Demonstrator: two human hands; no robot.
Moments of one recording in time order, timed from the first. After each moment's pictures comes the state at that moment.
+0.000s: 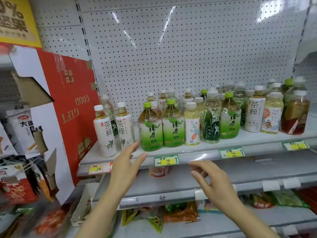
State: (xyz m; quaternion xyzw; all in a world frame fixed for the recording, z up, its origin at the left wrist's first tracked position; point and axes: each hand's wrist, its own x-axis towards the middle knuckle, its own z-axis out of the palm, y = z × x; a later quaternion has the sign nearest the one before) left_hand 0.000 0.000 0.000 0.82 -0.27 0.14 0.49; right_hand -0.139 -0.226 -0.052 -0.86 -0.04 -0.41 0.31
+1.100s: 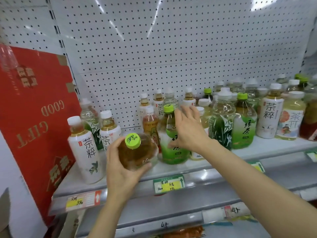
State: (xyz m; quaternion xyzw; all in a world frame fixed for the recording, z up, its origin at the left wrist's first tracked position) left_hand 0.096 -0.046 0.001 0.71 -0.32 0.25 0.57; right_hand 0.062 -0.273 0.068 -0.96 0.09 -0.27 -0.08
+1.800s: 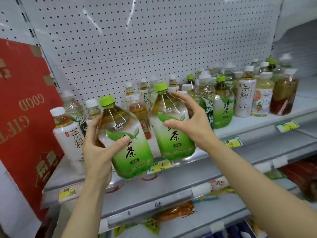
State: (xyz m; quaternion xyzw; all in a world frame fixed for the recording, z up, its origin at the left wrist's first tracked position) left_hand 0.088 -0.030 0.029 0.55 -0.32 0.10 0.77; right_hand -0.026 -0.256 0.055 -0.75 -0.01 -0.41 0.51
